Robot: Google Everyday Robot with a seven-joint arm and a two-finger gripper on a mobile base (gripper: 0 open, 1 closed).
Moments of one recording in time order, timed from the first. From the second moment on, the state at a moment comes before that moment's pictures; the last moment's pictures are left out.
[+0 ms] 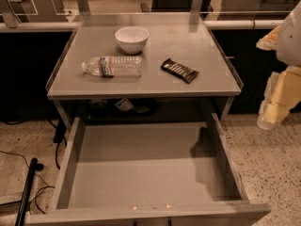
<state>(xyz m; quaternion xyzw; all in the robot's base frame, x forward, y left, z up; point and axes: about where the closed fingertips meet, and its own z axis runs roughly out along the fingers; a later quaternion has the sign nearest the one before) 0.438 -0.216 0.977 -0.60 0.78 -0.04 0.16</state>
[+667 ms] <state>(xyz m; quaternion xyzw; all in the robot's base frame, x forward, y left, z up) 0.445 -0.209 0.977 -0.61 0.77 -0.04 0.16</state>
